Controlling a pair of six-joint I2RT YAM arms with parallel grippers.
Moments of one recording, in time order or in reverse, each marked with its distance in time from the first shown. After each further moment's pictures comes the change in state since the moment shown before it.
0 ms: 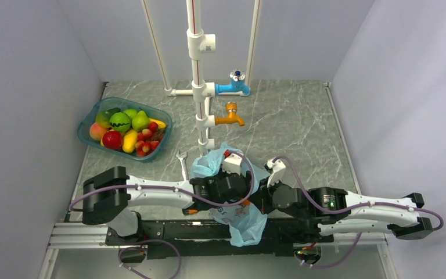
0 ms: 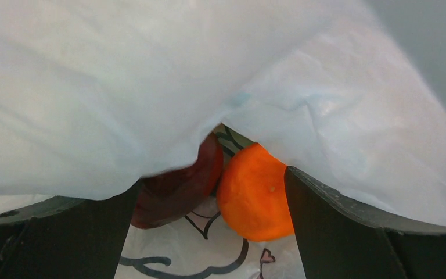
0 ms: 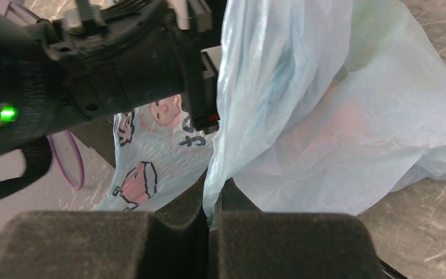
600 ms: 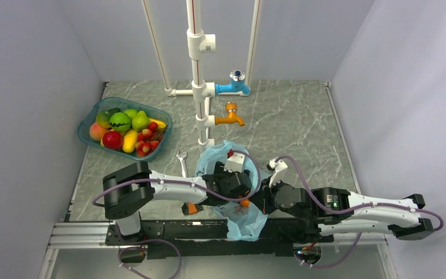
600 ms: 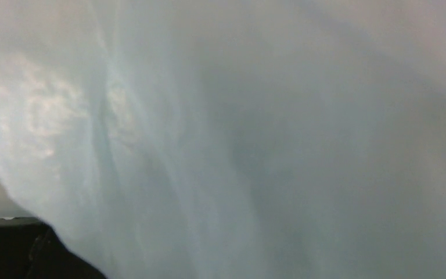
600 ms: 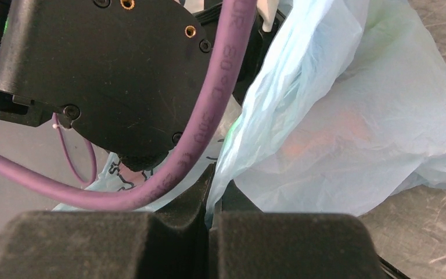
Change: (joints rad) left arm 0.051 0.190 0.082 -0.077 -0.034 -0.018; right arm 0.000 -0.030 -0.002 -0.002 -0.009 0.000
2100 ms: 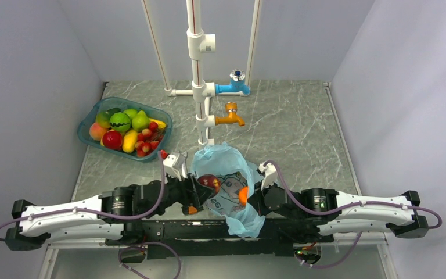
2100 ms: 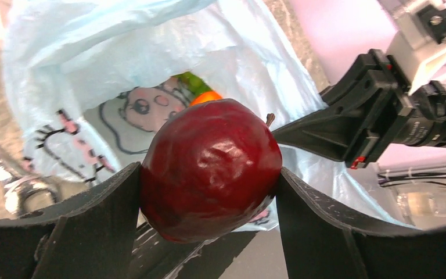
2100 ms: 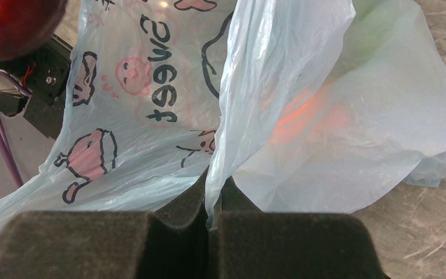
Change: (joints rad) left arm -0.106 -1.073 -0.344 -0.175 0.200 -0.082; right arm 0.000 0.089 -0.033 0.017 0.008 -0.045
